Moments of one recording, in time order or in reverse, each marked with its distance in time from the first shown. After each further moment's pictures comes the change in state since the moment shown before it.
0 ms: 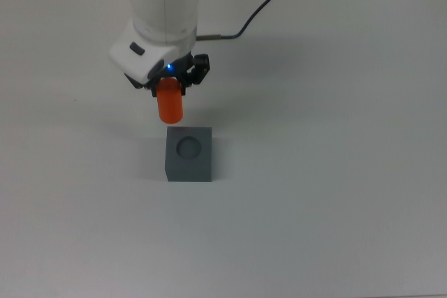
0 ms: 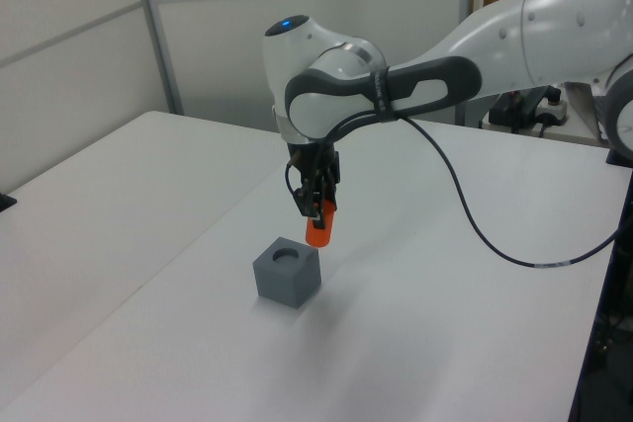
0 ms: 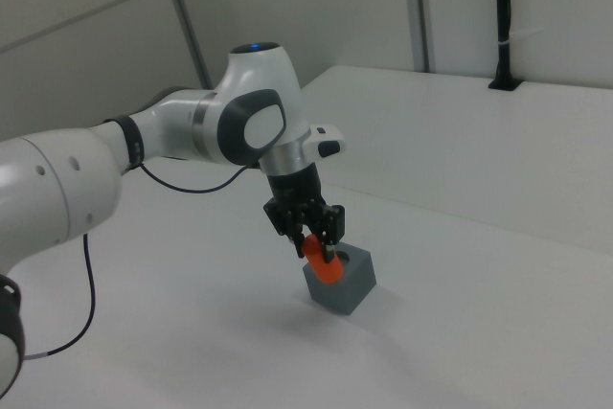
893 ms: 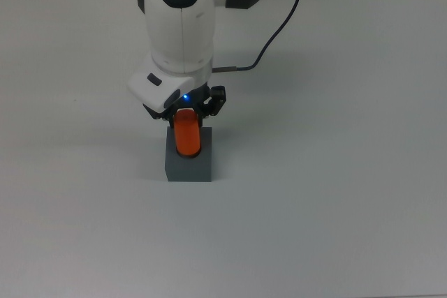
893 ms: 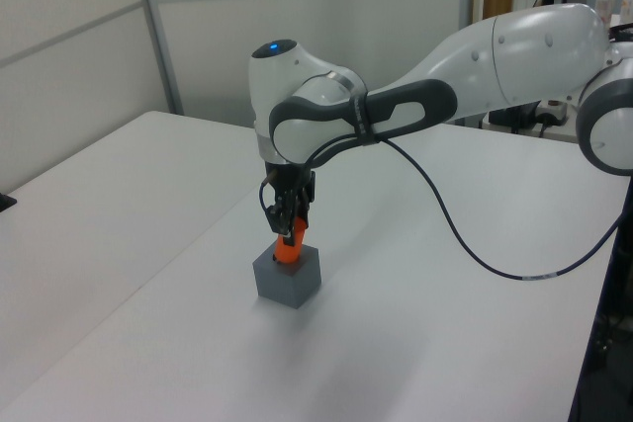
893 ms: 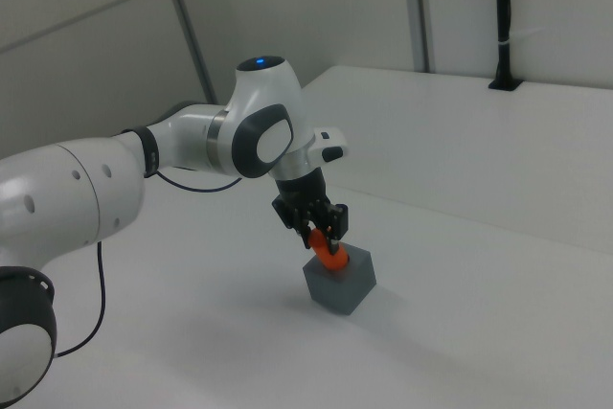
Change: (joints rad) arm 0.028 0.089 0.004 0.038 0.026 0.139 0.060
